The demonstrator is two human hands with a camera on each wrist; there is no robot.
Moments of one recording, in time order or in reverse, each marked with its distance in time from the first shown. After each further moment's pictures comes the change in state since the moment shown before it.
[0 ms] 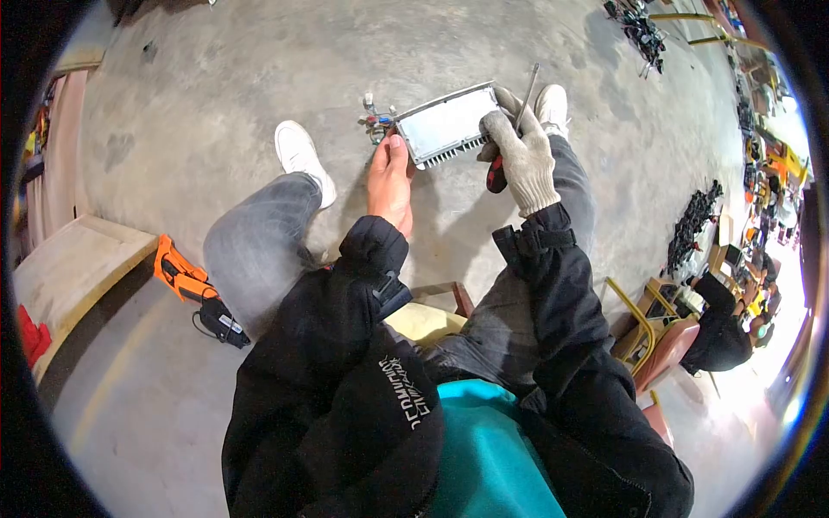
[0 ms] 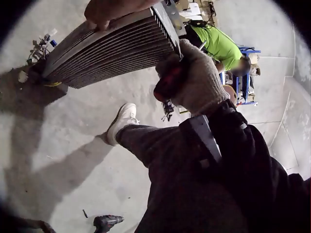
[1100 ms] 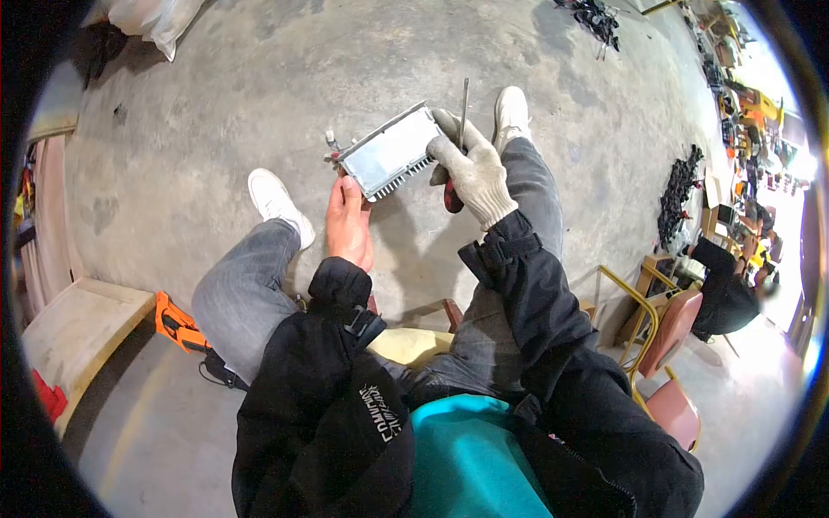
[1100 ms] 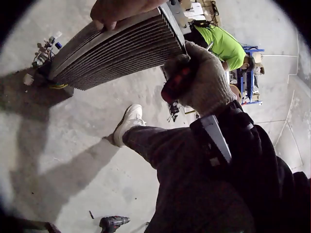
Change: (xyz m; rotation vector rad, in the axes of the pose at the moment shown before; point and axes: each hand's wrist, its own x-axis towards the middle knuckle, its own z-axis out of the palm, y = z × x) left_hand -0.001 0.004 -0.008 0.073 -0.076 0.042; right_hand 0.006 0.007 -0.006 0.066 -0.045 0.052
